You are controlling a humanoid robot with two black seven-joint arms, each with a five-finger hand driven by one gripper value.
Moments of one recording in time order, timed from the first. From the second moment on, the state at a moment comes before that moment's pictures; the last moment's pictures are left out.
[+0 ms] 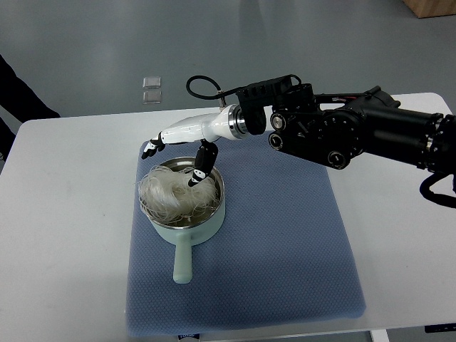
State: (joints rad) left arm -0.11 0.00 -0.04 -0.13 0.02 0.00 0.15; right arm 1.37 -0.04 -0.04 0.81 -1.23 0.27 0.34
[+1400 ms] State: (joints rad) left arm -0.11 0.00 -0.04 -0.13 0.01 0.01 0.15; right arm 0.77 -0.19 0.86 0.74 -0.61 -0.16 0.22
